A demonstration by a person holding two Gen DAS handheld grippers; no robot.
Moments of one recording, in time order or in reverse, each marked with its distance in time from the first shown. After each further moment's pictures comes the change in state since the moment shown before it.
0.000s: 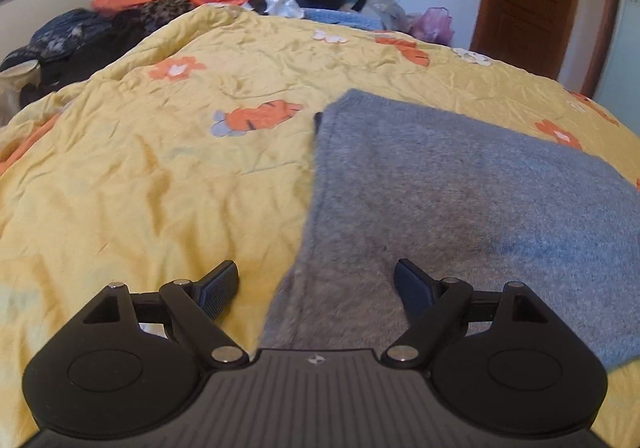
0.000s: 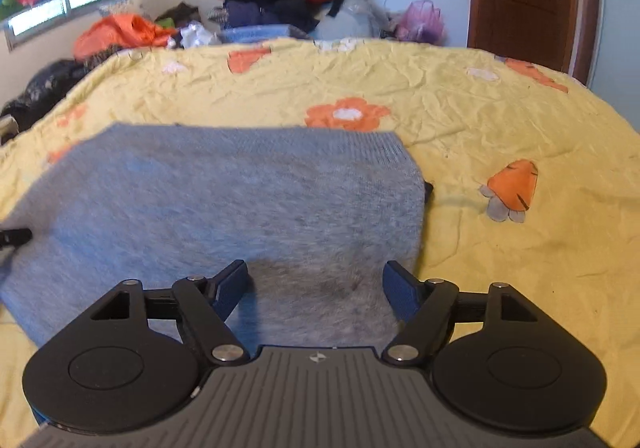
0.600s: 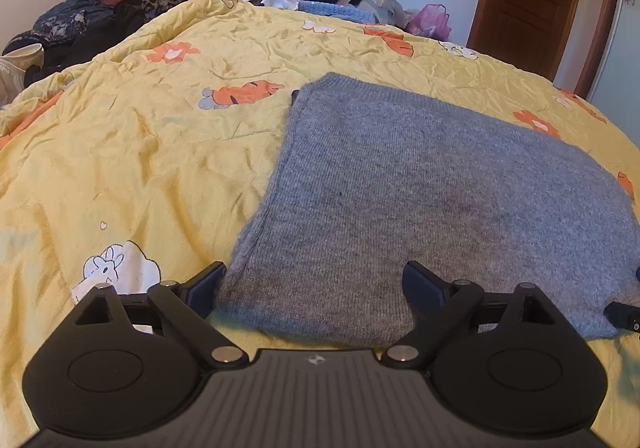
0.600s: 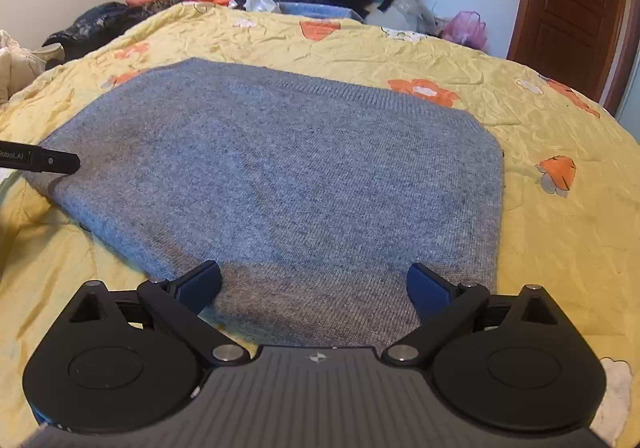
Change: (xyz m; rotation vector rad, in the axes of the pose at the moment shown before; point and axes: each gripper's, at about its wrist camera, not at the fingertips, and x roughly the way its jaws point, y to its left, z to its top) left arm -0.020 -0.022 -0.024 -0.012 0.019 -0.025; right arm -0.016 0.062 -0.038 -0.135 0.092 0.022
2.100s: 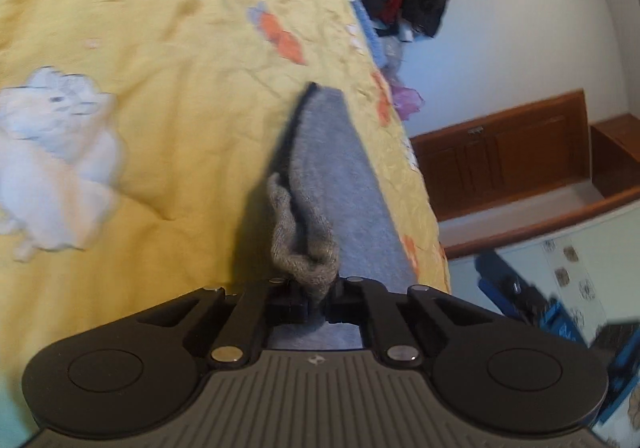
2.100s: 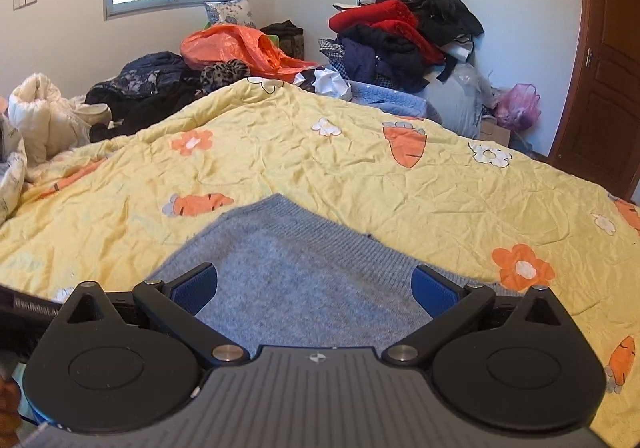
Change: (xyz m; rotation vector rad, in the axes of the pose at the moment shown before) left arm 0.023 0.072 -0.002 -0.783 0.062 -0.547; right arm 0.014 0.083 0.165 -0.077 -0.141 0.147
